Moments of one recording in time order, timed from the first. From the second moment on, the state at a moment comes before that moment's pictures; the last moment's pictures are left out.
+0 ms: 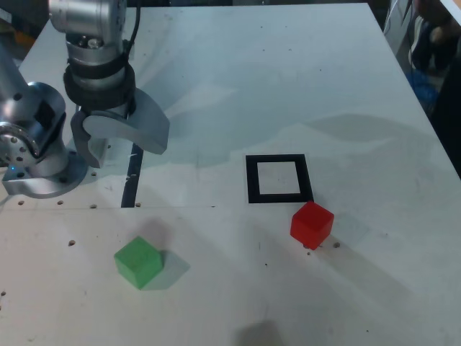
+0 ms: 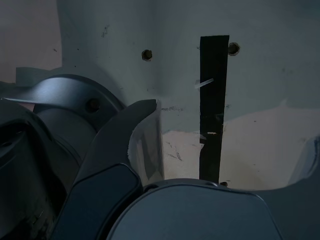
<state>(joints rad) -0.12 1.39 -0.65 0.95 0.09 -0.13</state>
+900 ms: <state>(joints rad) -0.10 1.33 -0.68 0.90 0.04 -0.04</state>
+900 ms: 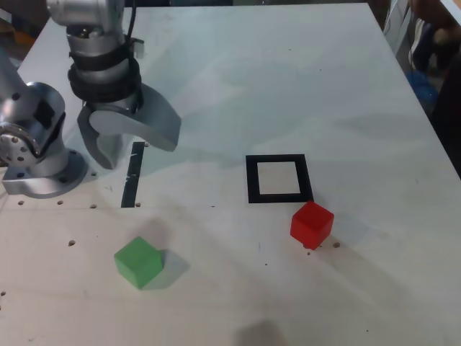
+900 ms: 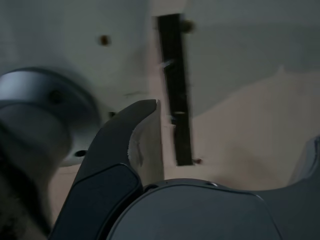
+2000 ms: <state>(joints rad) -0.40 1.86 -1.58 1.37 0.15 -0.02</state>
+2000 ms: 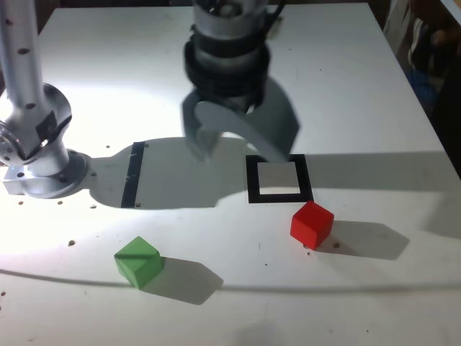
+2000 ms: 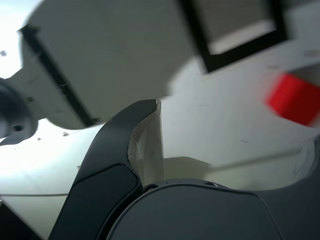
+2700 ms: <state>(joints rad) -0.44 2.18 -1.80 1.38 0.18 0.11</state>
